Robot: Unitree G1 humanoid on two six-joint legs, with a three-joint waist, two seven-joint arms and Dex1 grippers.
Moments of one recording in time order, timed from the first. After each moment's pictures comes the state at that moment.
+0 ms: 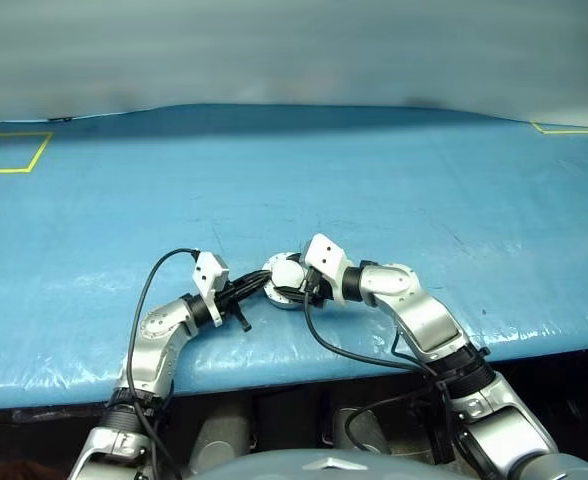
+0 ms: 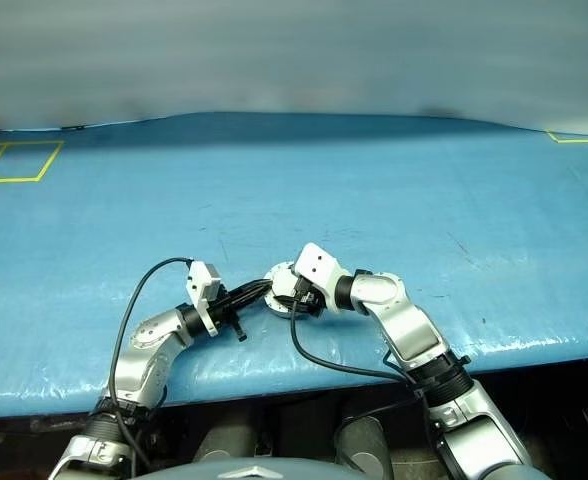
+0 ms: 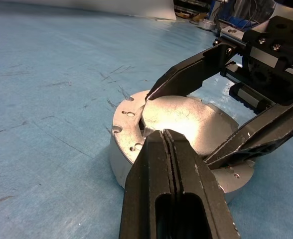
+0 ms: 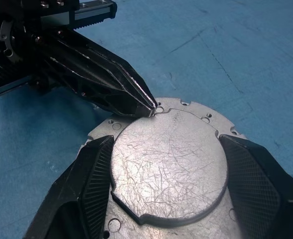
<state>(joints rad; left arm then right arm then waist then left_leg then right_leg) -0.12 0.29 -0.10 0.17 -0.33 0.04 -0.89 -0.38 -0.37 0.38 -0.06 0.07 0.45 0.78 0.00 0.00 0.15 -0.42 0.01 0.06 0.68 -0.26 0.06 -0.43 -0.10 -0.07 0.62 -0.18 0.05</state>
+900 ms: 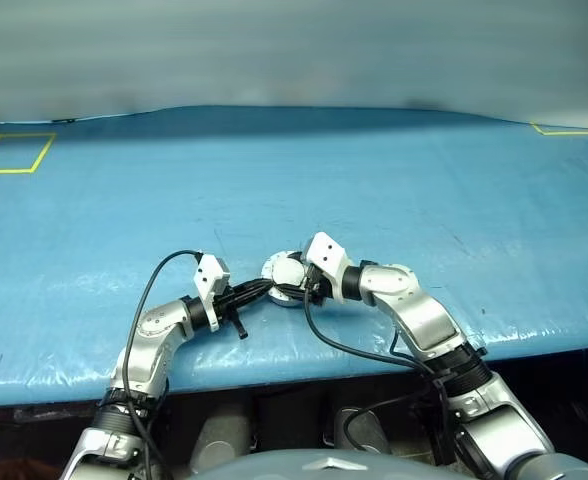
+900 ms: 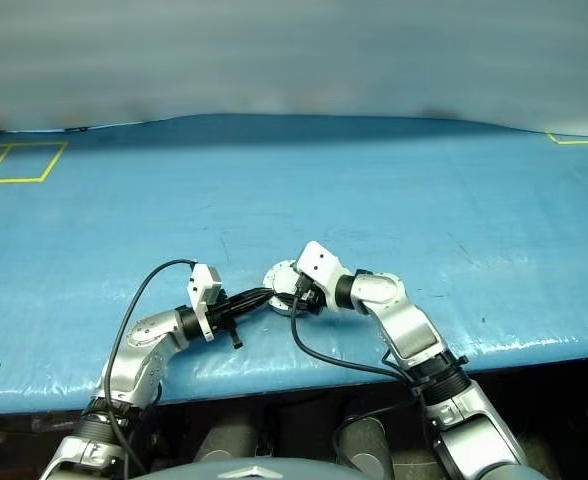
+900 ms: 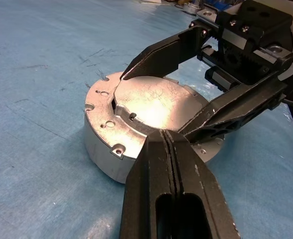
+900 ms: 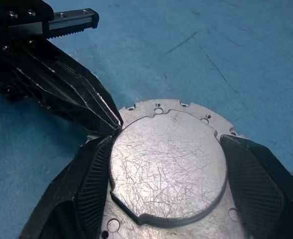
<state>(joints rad) -0.11 0.32 -0.12 0.13 -0.32 0.13 -0.93 -0.38 -0.36 0.35 -0.03 0.09 0.43 0.76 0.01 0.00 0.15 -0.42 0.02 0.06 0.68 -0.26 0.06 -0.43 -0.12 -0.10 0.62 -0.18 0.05</state>
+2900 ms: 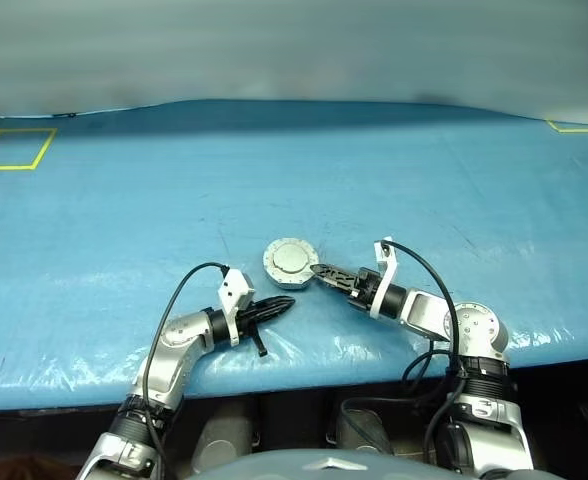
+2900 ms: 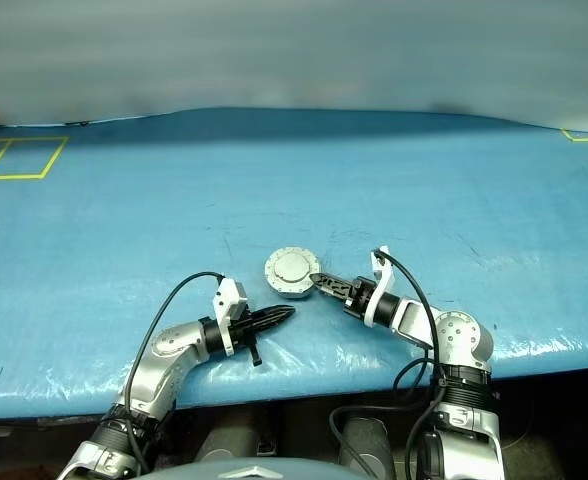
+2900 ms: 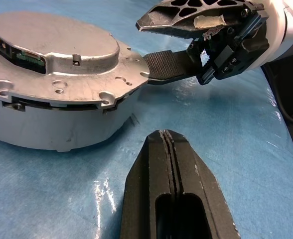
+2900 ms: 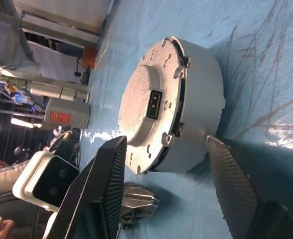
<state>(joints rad) -0.08 0.27 -0.20 0.13 -0.31 0.11 -0.92 -0.31 -0.18 -0.30 0.11 0.91 1.22 0.48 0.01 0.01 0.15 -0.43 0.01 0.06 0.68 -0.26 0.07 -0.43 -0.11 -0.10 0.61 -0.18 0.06</state>
